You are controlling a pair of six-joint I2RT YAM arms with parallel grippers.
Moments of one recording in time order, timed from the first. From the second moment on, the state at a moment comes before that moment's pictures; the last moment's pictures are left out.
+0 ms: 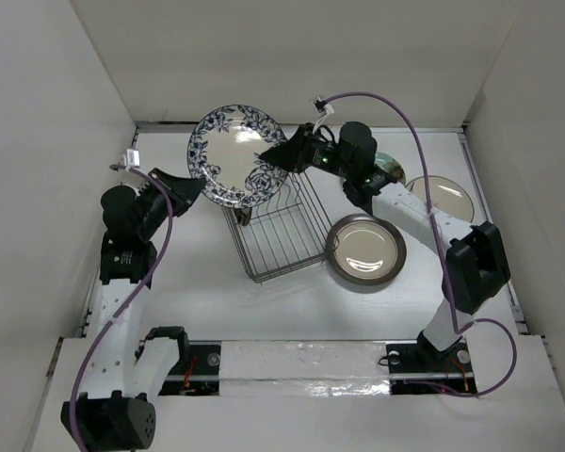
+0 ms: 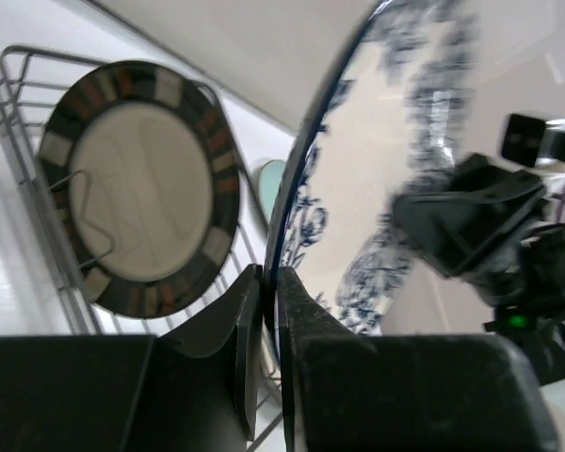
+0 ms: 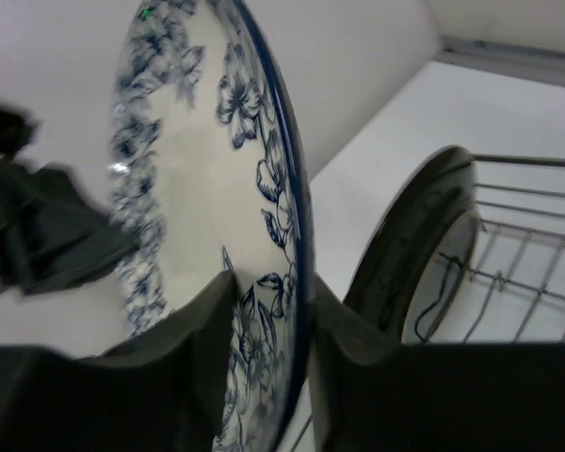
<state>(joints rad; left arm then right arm) 0.02 0.82 0.83 -0.09 0.46 -0.86 0.62 1.70 1.41 0.31 -0.44 0.58</state>
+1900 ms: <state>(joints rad) -0.07 0.77 0.77 -0.06 0.20 -0.57 0.70 1.72 1.52 -0.16 0.35 0.31</state>
